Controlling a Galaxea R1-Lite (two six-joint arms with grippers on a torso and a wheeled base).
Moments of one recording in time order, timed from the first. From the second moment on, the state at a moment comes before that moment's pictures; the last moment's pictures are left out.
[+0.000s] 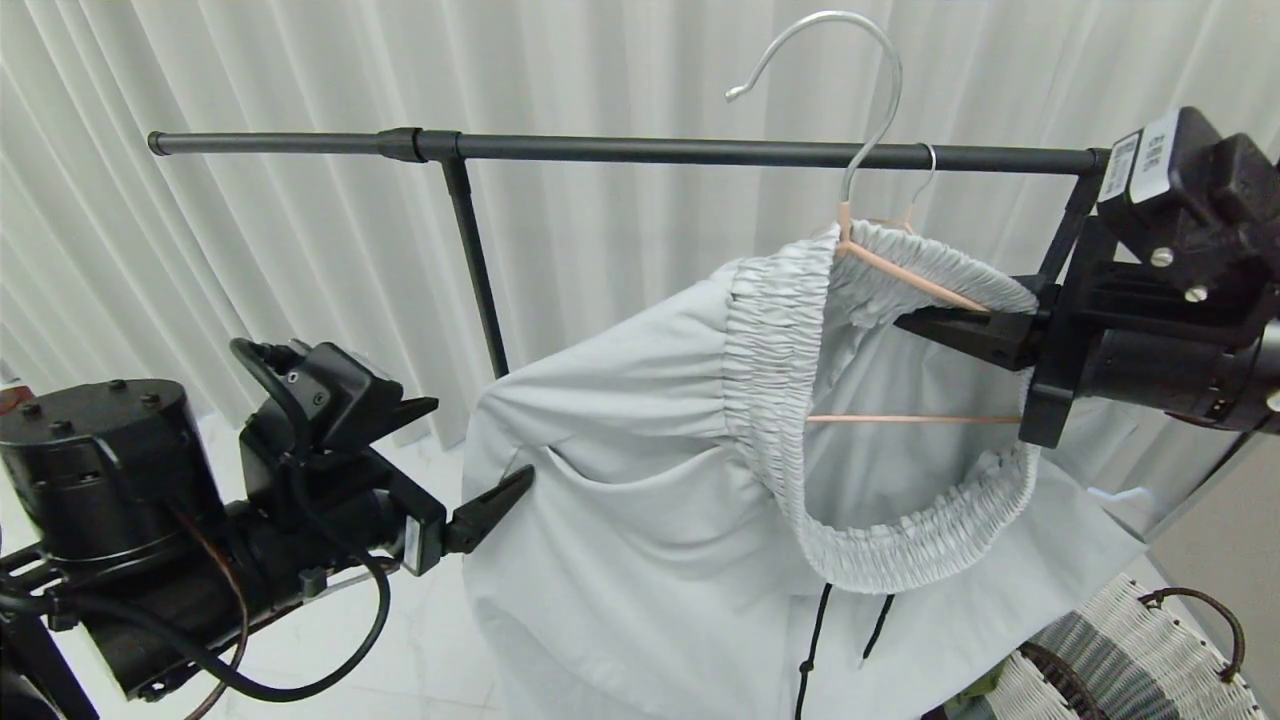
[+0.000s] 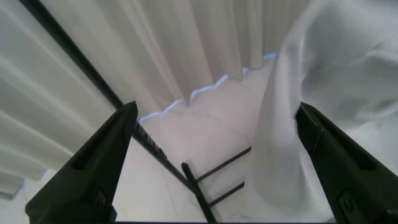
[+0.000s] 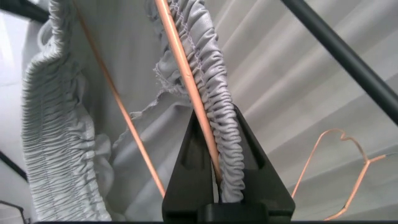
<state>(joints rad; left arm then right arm) -0.36 1.45 -0.42 -0.86 -0.16 0.35 0.62 1.38 -0.99 -0.31 0.34 -0.55</state>
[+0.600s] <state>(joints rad) -0.27 1.49 -0.39 -0.87 -0.11 0.35 0.61 1.36 -0.99 -0.31 0.34 -0.54</state>
